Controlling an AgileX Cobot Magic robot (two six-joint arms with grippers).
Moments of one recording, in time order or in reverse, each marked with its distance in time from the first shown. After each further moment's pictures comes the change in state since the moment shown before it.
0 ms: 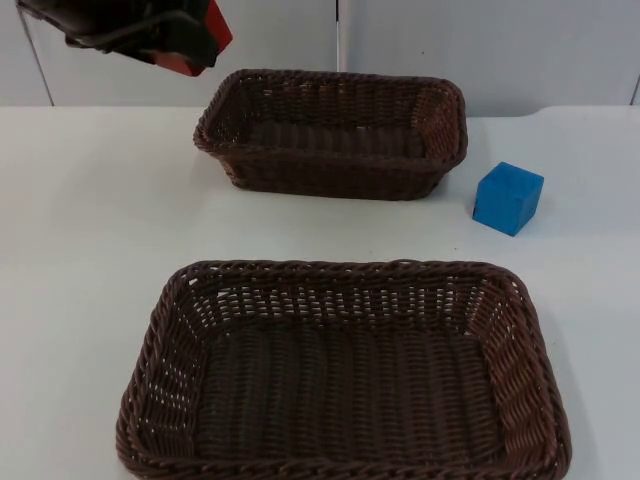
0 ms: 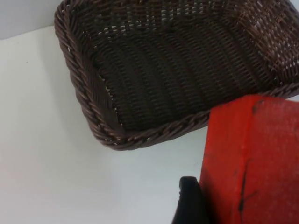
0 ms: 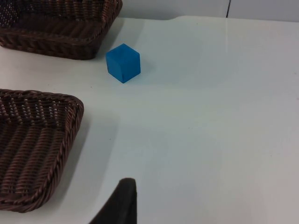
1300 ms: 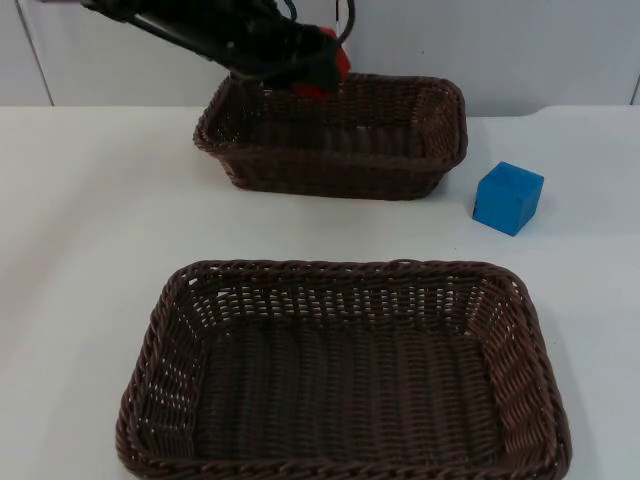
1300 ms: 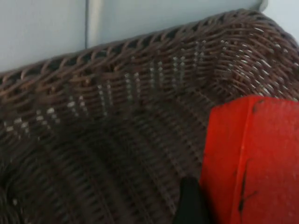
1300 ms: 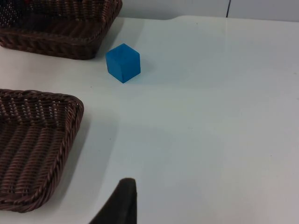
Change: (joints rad) right arm 0.000 0.000 0.000 0.000 0.000 0.000; left arm -0.093 0.678 -0.783 -0.080 0.089 0.002
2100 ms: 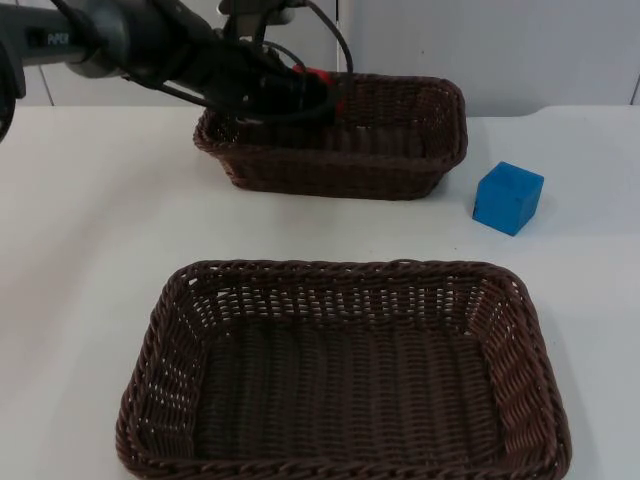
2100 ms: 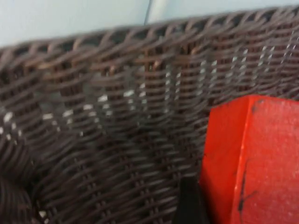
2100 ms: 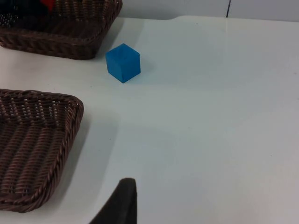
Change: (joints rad) right arm 0.000 0.000 0.000 0.000 0.000 0.000; left arm 0.000 0.182 -0.122 -0.017 -0.121 -0.027
